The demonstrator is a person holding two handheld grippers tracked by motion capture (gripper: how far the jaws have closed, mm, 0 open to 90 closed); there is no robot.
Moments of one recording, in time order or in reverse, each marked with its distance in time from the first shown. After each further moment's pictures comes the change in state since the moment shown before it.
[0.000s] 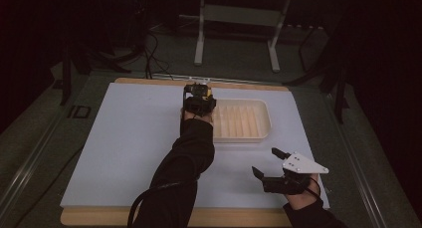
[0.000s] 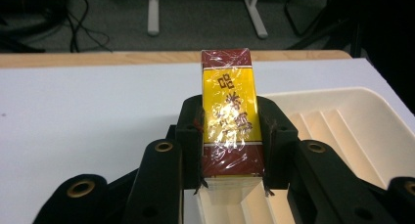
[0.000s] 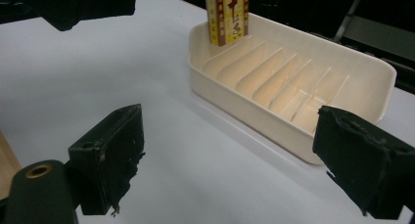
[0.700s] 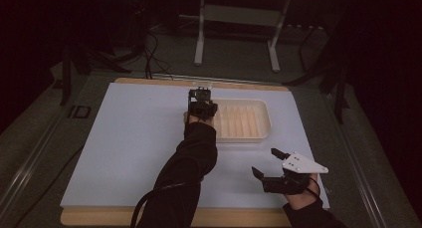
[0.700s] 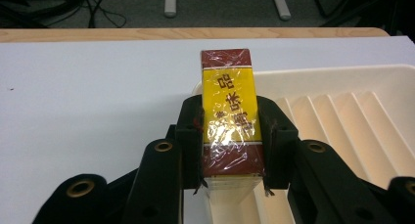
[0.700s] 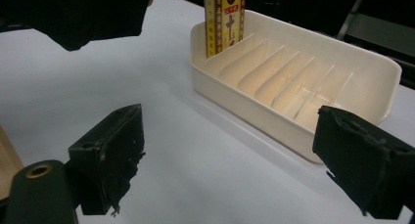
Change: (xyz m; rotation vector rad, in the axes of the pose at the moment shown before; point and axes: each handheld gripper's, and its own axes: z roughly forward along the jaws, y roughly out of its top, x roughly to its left) left arm -0.010 -0.012 0.021 0.072 0.069 0.007; right arm -0.001 -0.002 0.001 0.002 0.012 0.012
